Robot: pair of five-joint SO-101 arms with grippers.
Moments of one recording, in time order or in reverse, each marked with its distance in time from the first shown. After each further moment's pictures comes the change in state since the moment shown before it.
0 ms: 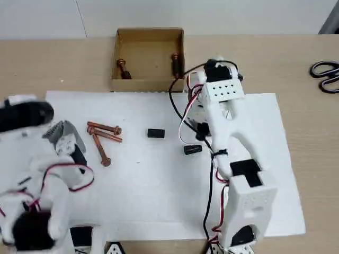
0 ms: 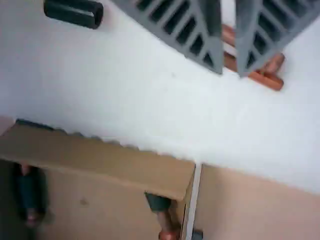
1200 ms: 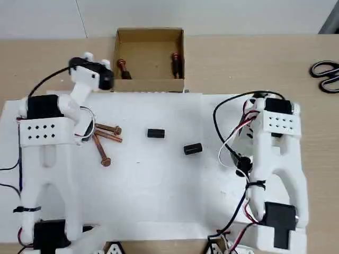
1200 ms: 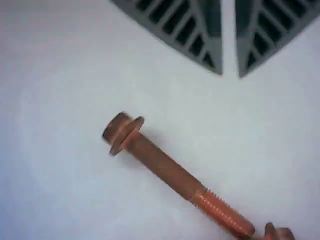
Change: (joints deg) left arm -0.4 54.2 -28.7 22.2 -45.0; right arm 20.1 -27.5 35.4 -1.6 17.3
